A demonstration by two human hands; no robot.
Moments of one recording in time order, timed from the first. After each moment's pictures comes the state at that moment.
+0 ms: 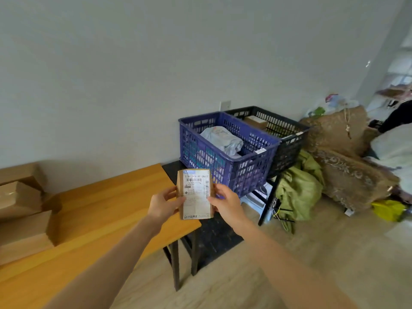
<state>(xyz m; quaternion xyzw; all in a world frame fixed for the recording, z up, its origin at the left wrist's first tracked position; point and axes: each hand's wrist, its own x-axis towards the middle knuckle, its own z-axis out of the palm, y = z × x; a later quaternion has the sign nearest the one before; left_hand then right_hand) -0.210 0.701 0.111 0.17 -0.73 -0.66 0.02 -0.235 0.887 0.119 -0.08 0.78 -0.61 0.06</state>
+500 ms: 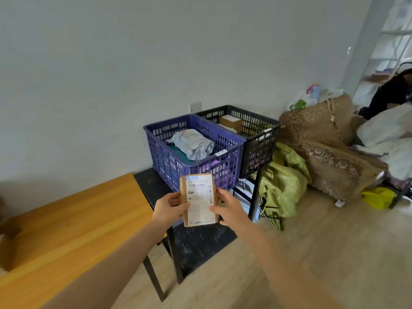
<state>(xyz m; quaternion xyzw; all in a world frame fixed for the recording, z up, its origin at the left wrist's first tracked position) -0.262 0.872 0.116 0.18 -0.75 -0.63 -0.01 -0.281 1.060 0.103 -0.05 0.76 -0.63 0.12</state>
